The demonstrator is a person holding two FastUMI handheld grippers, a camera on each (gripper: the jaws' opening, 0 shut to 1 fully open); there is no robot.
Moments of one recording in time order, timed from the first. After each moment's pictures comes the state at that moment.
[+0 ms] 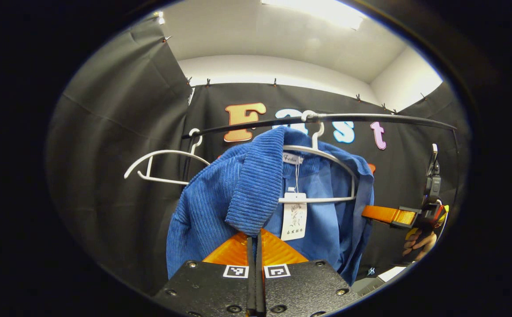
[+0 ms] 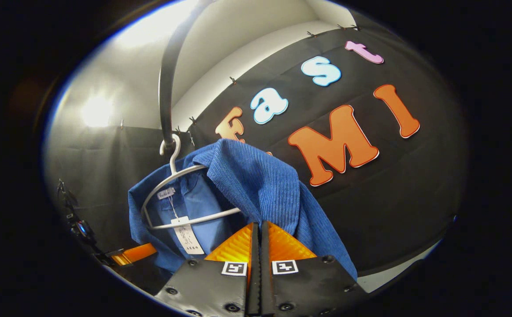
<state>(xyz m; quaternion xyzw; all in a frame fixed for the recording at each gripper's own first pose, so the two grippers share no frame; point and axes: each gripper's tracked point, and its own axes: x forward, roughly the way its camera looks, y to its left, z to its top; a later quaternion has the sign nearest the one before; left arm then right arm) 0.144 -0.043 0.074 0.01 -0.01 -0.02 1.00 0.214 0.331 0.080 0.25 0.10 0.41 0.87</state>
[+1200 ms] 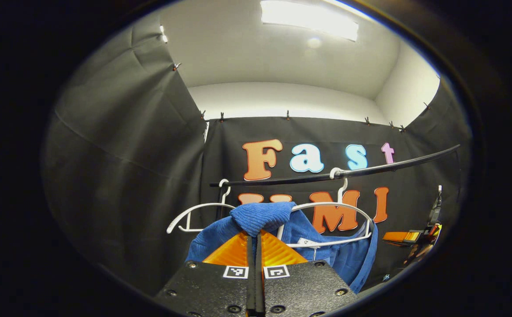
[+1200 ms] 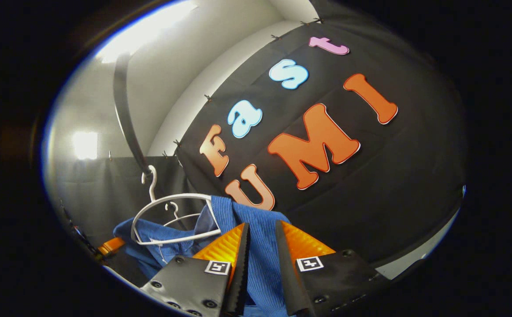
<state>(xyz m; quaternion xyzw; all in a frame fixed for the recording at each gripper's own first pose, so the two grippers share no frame) 0.124 0.026 0.176 0.04 -0.10 0.02 0.99 0.241 0.292 0.066 0.30 0.10 0.37 0.87</state>
